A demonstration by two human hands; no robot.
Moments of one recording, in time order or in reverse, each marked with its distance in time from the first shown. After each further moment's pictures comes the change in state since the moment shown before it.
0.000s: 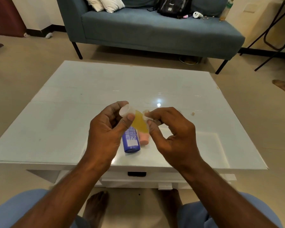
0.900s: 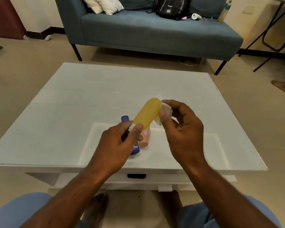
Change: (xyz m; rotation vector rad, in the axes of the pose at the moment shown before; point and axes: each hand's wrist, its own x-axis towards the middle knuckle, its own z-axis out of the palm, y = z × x) left_hand -0.009 -0.010 0.005 0.412 -0.229 0.007; right_hand 0.008 -0.002 -0.005 0.254 0.191 0.370
